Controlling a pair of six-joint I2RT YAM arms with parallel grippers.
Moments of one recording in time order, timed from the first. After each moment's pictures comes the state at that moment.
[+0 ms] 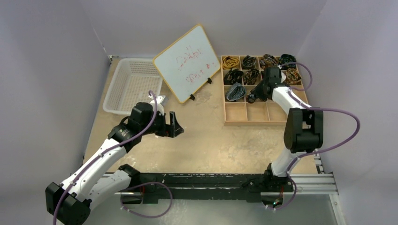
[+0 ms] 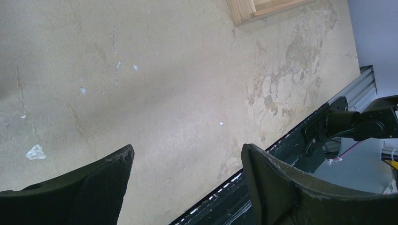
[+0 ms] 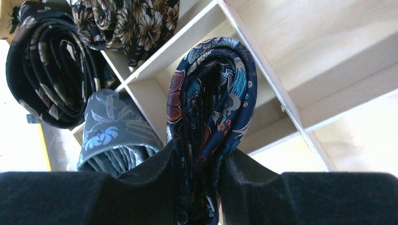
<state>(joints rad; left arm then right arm) -0.51 0.87 0.72 -0.48 0.28 -0.46 0.02 1.71 1.19 -0.35 0.08 0.73</state>
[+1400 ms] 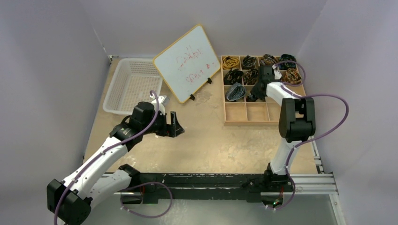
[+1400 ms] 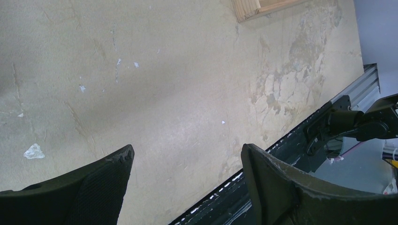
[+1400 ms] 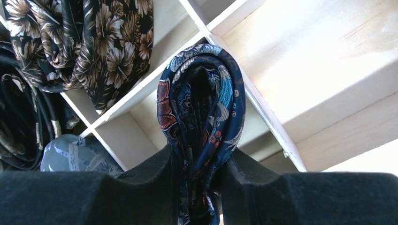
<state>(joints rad) -0.51 0.90 0.72 -0.48 0.28 -0.46 0.04 1.90 1.31 -0.37 0.20 0.71</state>
